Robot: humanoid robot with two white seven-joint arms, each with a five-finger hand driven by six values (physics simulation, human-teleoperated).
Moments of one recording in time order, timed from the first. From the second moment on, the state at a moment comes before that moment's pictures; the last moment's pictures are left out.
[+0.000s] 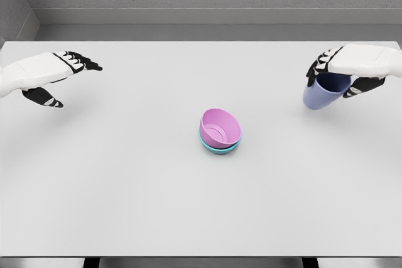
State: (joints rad) left arm -0.58 0.87 -0.48 -1.32 -0.39 -0.61 -0.46; right arm -0.84 -0.98 0.75 -1.39 0.21 -0.61 0.61
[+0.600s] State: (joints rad) left arm -0.58 0.87 -0.48 -1.33 -0.39 -0.61 -0.46; right arm -0.86 -0.95 0.74 -1.45 0.21 -0.61 0.61
